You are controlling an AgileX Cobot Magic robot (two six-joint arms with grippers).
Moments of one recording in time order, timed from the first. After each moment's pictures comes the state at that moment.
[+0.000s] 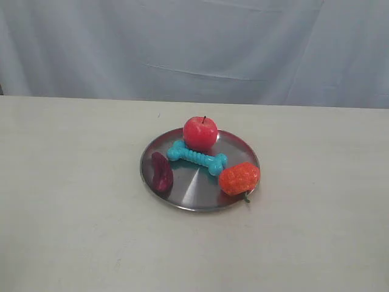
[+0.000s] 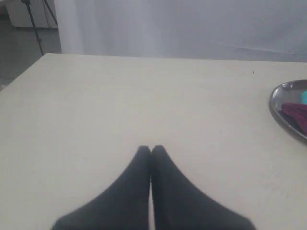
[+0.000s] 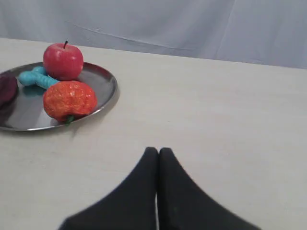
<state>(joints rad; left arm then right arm) 0.07 0.00 0.00 -0.03 0.35 0.02 -0.29 0.01 0.00 -0.06 0.35 0.03</state>
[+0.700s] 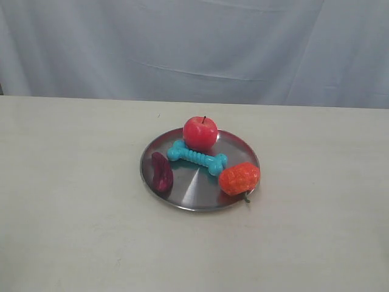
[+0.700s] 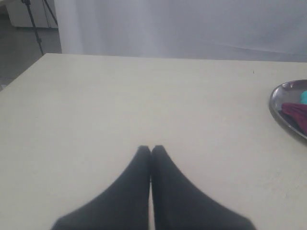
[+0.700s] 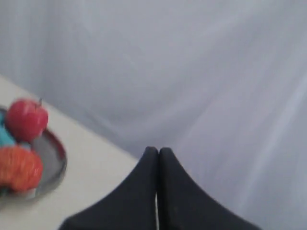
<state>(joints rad) 0.07 0.00 0.00 -0.03 0.35 0.02 -0.29 0.01 0.00 -0.42 -0.04 -0.04</state>
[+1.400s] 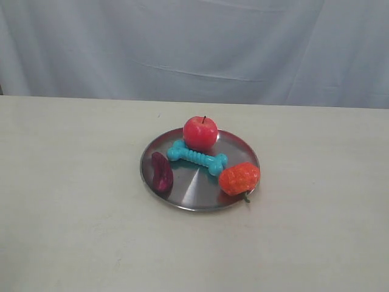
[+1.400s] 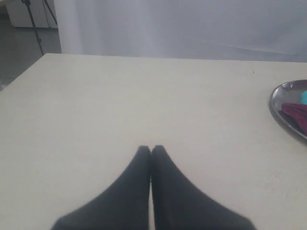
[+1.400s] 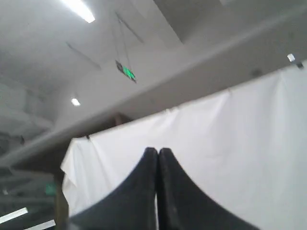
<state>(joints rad) 0.07 0.00 0.00 -0.03 0.35 0.02 -0.29 0.00 -0.16 -0.05 -0.58 0.51</state>
